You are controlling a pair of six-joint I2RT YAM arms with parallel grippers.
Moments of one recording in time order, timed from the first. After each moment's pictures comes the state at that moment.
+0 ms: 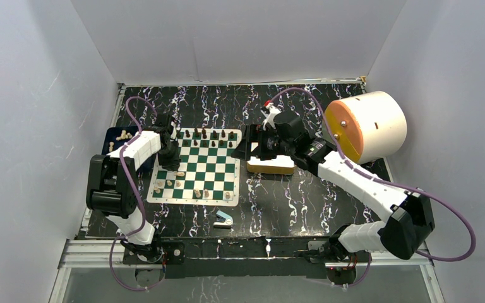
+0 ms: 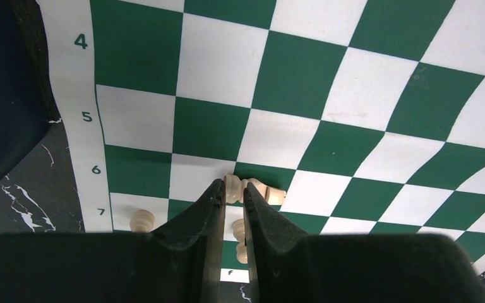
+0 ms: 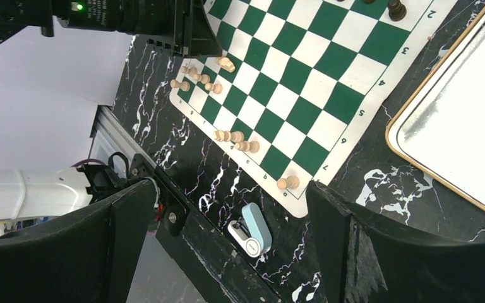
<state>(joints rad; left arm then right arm) -0.14 1.66 1.06 -0.72 -0.06 -0.26 0.76 1.29 1.09 -0.30 -0.28 0.66</state>
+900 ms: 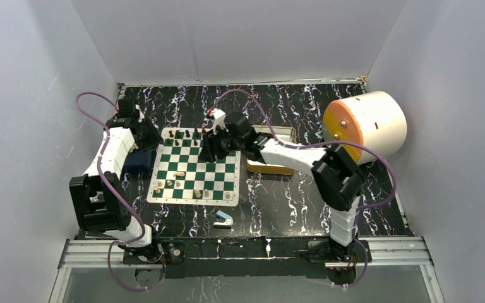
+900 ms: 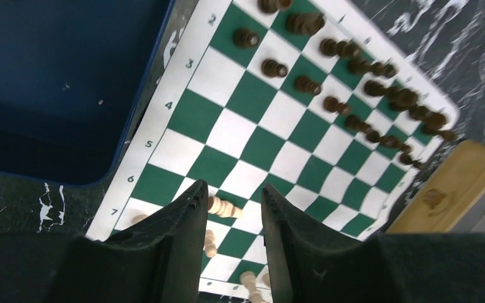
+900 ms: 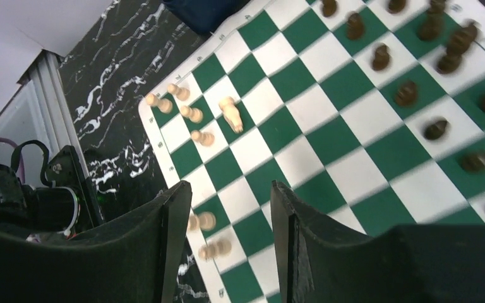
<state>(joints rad) 0.08 1.54 1.17 -0.71 0.09 -0.46 0.87 1.84 1.32 0.03 -0.37 0.35</state>
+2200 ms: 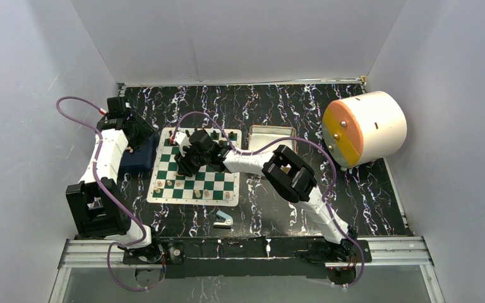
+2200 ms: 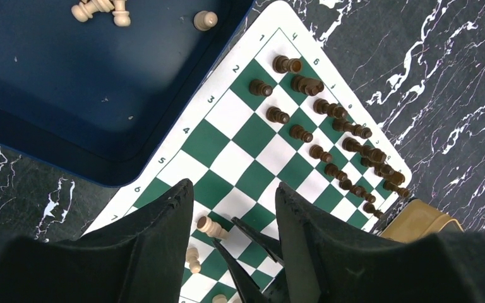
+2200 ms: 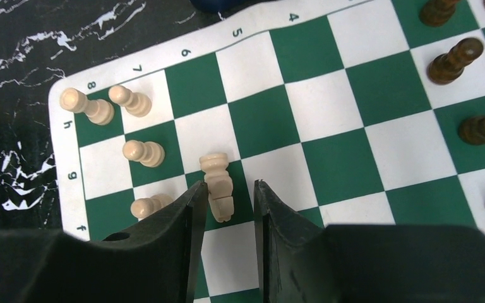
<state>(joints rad) 0.16 1.47 1.21 -0.68 0.00 -0.62 1.03 2.35 1.73 0.09 -0.36 0.02</state>
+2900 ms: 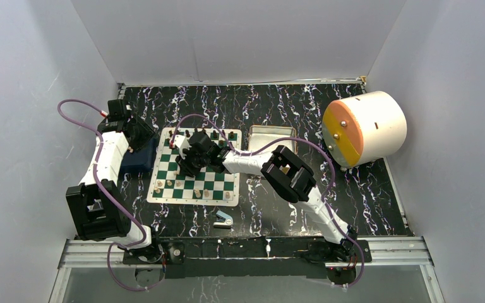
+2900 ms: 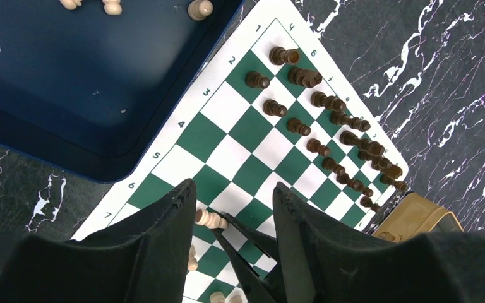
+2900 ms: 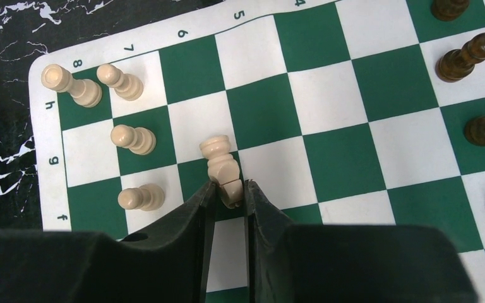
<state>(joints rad) 0.16 1.46 1.16 -0.66 0.03 -0.63 1.03 2.36 1.73 0.07 -0.36 -0.04</state>
